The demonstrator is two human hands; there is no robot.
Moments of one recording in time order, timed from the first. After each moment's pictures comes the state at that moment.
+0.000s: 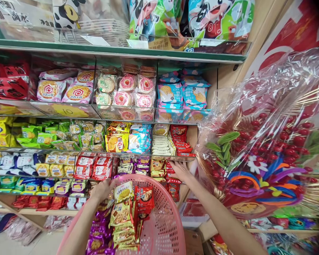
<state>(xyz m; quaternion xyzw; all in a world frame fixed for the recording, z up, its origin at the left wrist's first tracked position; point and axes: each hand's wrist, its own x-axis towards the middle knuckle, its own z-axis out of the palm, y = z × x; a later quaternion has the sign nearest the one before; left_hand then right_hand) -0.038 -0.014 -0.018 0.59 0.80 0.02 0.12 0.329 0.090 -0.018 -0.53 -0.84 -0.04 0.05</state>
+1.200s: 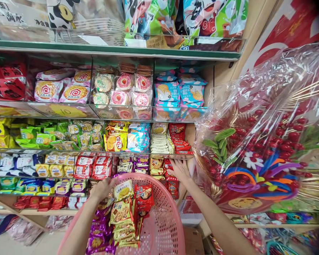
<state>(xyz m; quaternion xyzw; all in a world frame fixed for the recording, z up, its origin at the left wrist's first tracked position) -0.049 -0.009 -0.034 0.59 0.80 0.04 0.11 0.327 0.085 -0.035 -0.54 -0.82 -0.14 0.14</state>
